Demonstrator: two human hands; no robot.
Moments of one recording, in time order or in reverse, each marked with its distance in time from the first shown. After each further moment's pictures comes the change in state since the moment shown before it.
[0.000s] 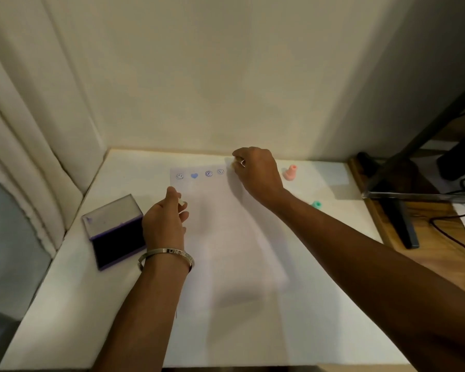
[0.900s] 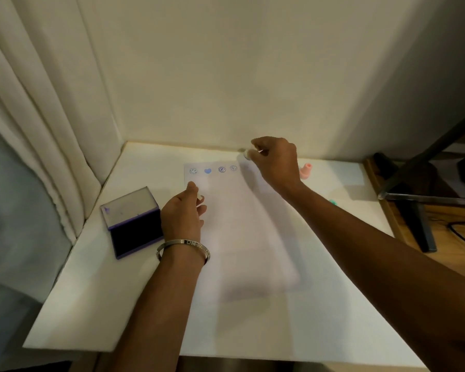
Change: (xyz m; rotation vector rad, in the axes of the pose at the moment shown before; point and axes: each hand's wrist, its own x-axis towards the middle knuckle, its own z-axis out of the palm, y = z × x) left_hand -0.001 0.000 0.002 -0.050 -0.044 -0.015; right_hand 0.006 0.004 -0.003 0.307 0.113 0.125
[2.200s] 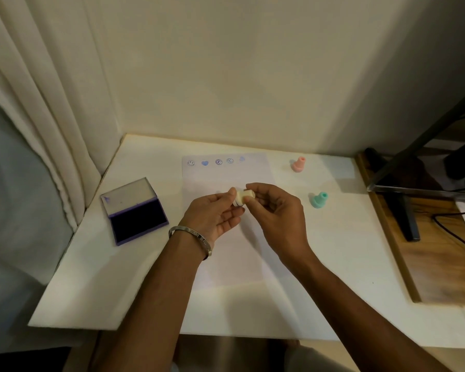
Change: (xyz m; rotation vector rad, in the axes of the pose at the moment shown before) left_hand -0.024 -0.010 0.004 -0.008 -0.523 -0.234; right_hand -0.140 -0.014 -0.026 0.481 -0.047 0.123
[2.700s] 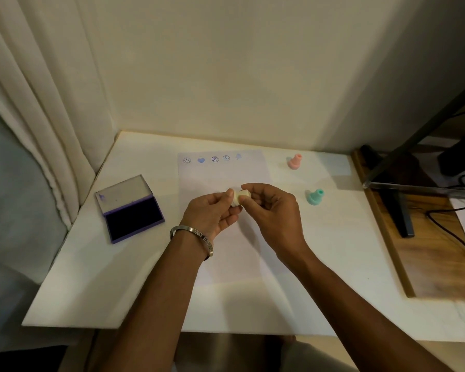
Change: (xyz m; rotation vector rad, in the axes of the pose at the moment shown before) left_hand 0.002 -0.010 0.003 0.041 0.038 0.082; right_hand 0.002 0.001 -0.001 -0.013 -0.025 0.049
